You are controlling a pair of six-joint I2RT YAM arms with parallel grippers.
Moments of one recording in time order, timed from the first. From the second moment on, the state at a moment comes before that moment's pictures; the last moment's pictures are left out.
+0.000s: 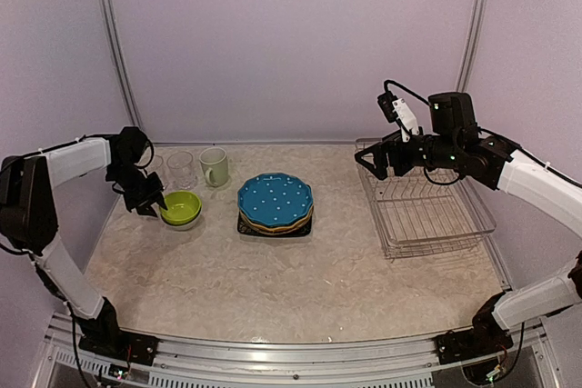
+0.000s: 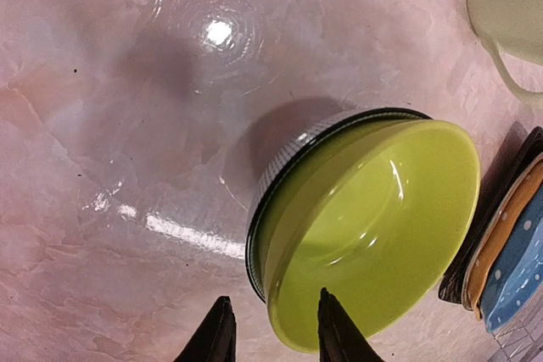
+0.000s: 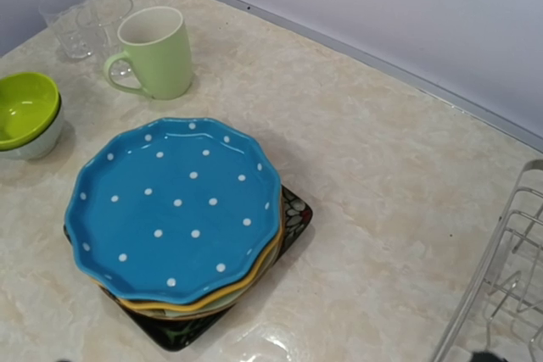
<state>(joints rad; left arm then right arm) -0.06 1.65 1.21 -0.88 0.17 -0.62 0.57 1.26 1.15 -0.33 -0.17 -0.02</state>
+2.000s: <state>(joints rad) -0.01 1.64 1.23 -0.84 0.19 -0.51 0.57 1.28 1.15 -0.32 -0.18 0.00</state>
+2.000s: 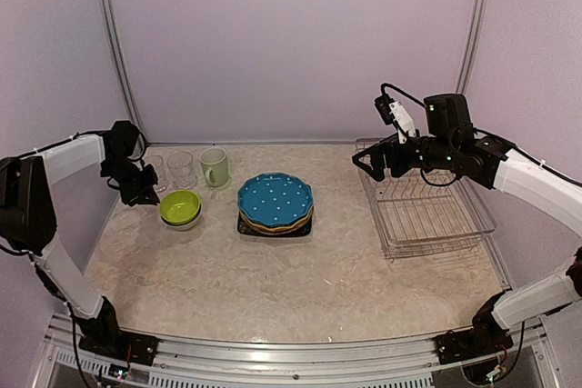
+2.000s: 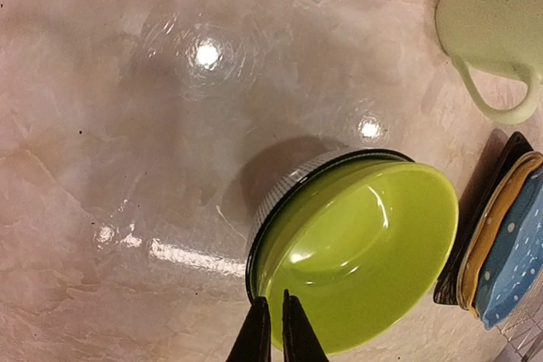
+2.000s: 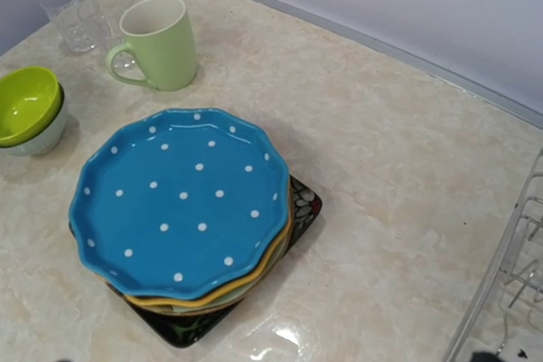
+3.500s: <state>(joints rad) -0.57 1.61 1.40 -0.72 -0.02 -0.68 0.47 1.21 0.85 -0.07 -0.27 0.28</state>
